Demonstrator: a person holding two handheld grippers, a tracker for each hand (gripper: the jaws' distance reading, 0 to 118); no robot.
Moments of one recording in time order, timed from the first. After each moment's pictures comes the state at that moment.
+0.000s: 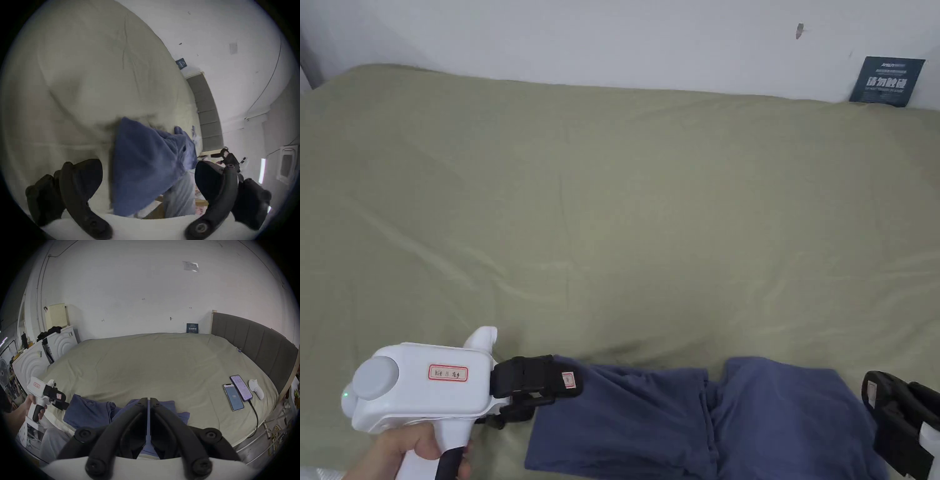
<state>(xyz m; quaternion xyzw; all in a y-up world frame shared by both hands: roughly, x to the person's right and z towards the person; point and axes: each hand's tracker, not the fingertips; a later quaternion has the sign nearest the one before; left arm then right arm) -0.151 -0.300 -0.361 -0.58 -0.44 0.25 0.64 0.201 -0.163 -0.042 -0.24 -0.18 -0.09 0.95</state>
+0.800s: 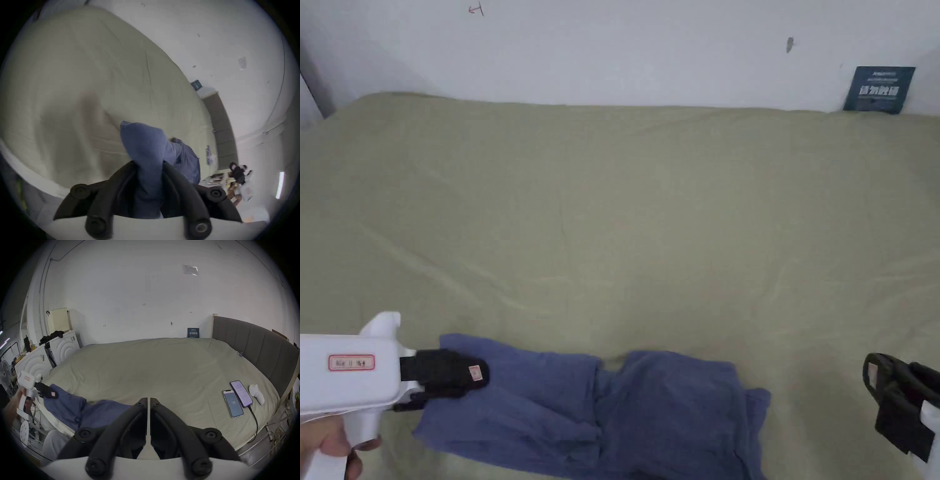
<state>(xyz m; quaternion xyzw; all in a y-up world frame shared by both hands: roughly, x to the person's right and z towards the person) -0.237 -0.201 -0.353 -0.53 -0.29 0.19 0.77 0.219 -0.151 -0.036 -0.22 -0.17 -0.09 0.96</state>
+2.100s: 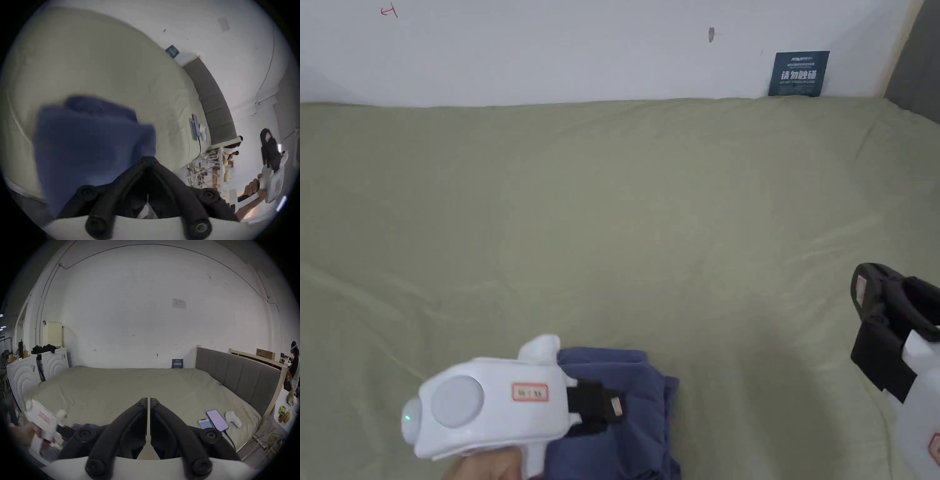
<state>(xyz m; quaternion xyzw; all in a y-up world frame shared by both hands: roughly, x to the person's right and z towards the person) 0.000 -0.261 -0.261 -0.59 -0.43 0.15 0.67 0.219 -0.090 0.002 -0.10 -0.24 -0.03 0.97</state>
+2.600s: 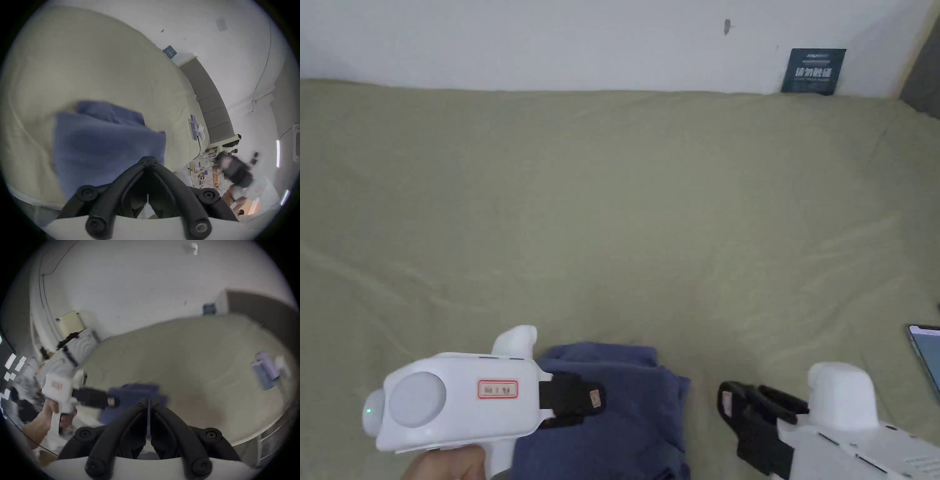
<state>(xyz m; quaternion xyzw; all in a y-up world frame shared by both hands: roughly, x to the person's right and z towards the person) -0.054 -0.230 -0.291 -0.55 -0.44 0.14 0.70 0.199 -0.196 -0.055 -0.30 -0.02 -0.25 0.92</state>
